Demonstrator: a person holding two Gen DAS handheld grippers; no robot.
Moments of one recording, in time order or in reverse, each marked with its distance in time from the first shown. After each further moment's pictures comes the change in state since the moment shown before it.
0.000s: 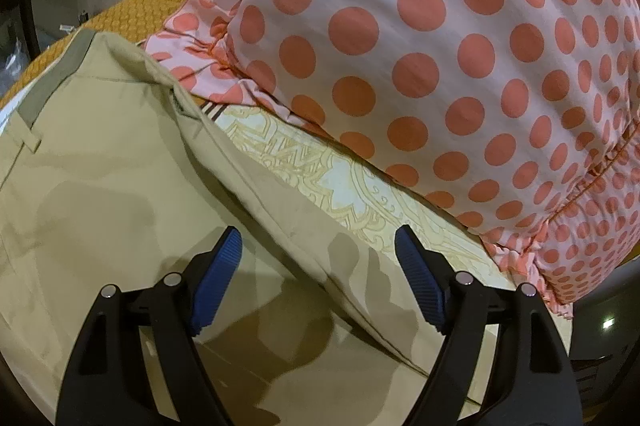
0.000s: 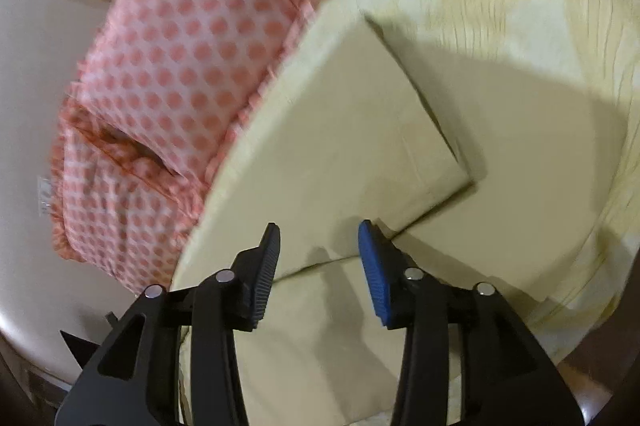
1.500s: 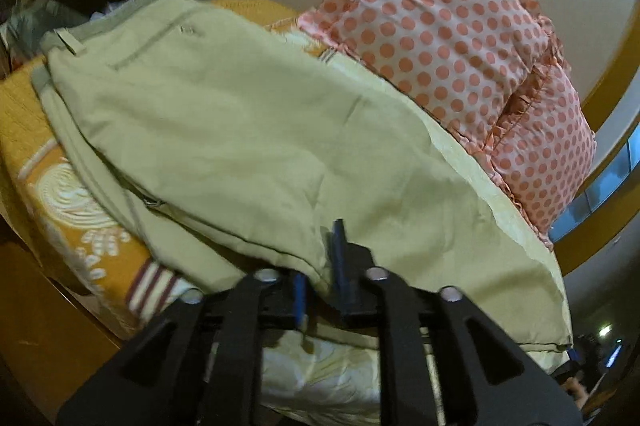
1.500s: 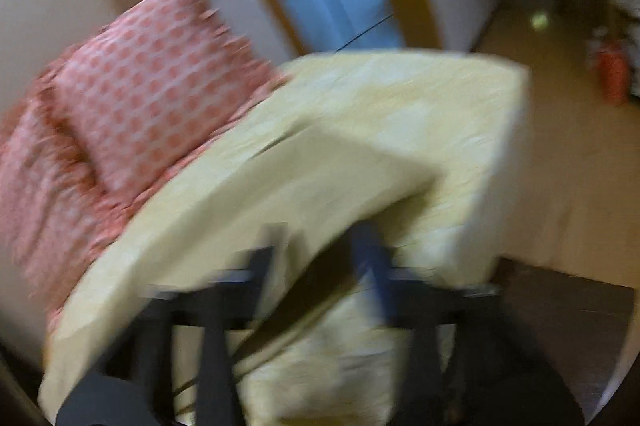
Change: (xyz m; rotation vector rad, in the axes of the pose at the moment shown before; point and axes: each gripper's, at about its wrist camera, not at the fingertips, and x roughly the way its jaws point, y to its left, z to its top) left arm -0.195 0.122 -0.262 -0.013 -0.249 -0.076; right arm -0.082 -0.001 -0.056 -0.218 -0.445 -0.371
